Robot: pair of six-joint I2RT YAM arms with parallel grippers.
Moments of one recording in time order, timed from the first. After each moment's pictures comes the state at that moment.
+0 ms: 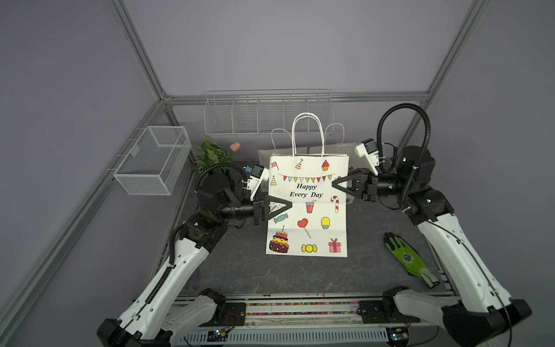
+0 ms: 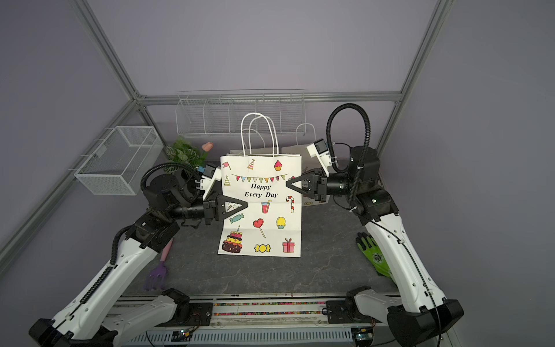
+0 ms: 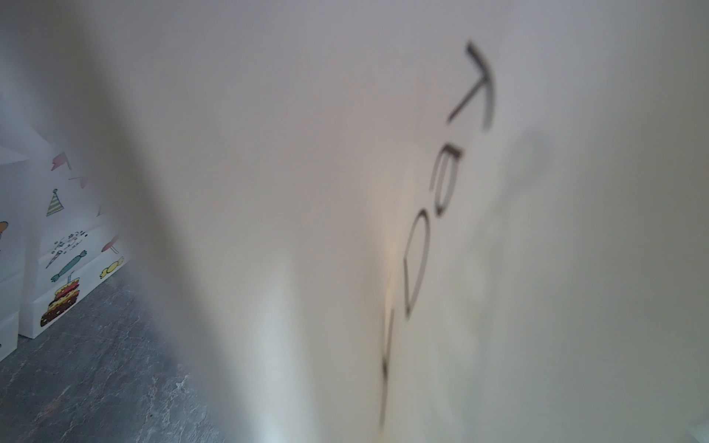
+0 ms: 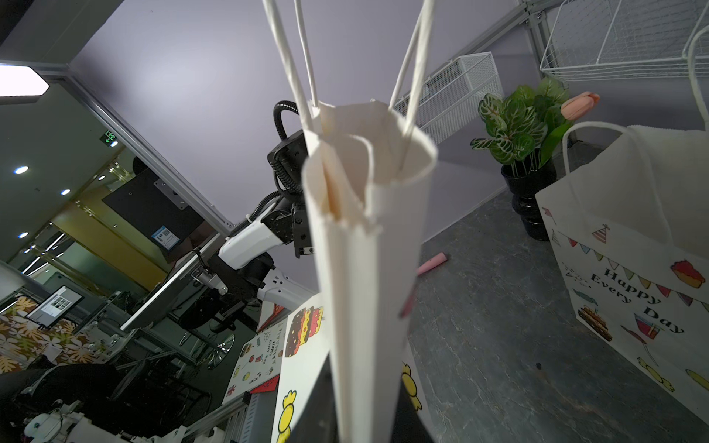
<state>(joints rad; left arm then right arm) -0.49 1.03 1.10 -0.15 1.06 -0.55 0.32 1.18 1.39 -0.35 -1.21 0.47</state>
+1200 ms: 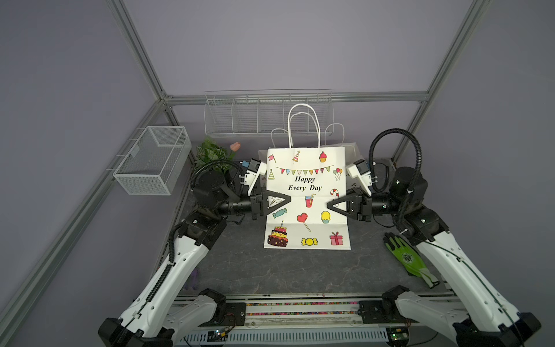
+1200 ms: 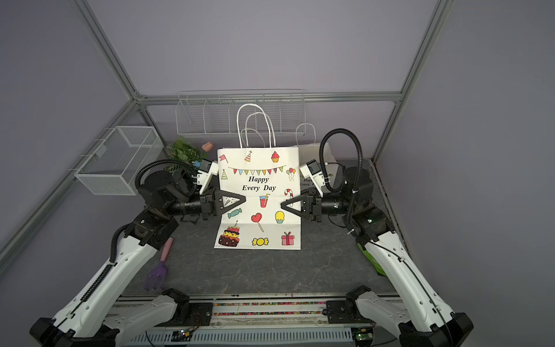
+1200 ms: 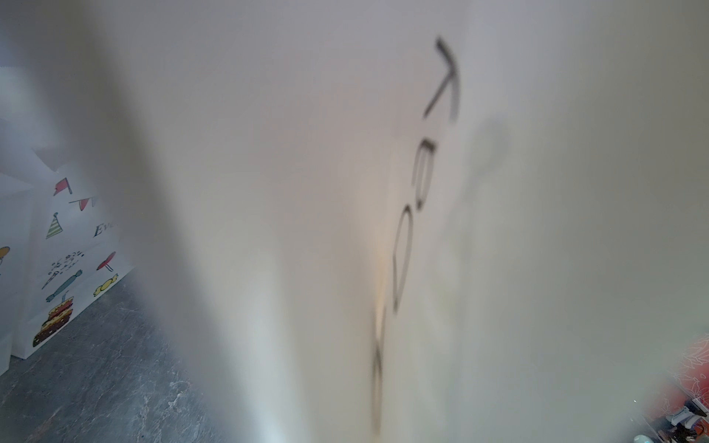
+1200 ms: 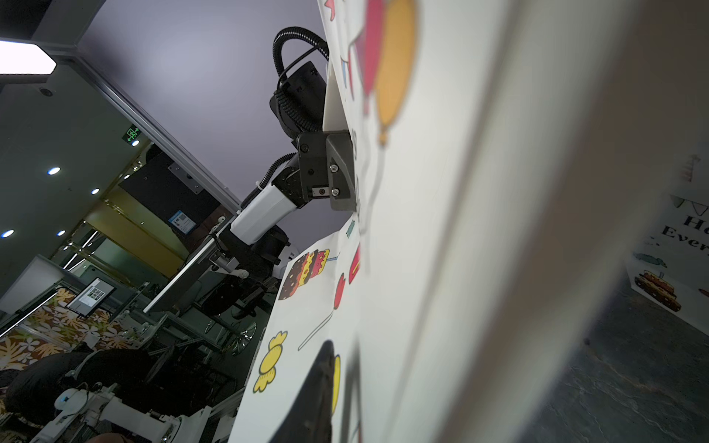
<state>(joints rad) -0.46 1.05 1.14 -0.10 1.07 -0.62 0.43 1.05 1.17 -0.26 -1.15 0.54</state>
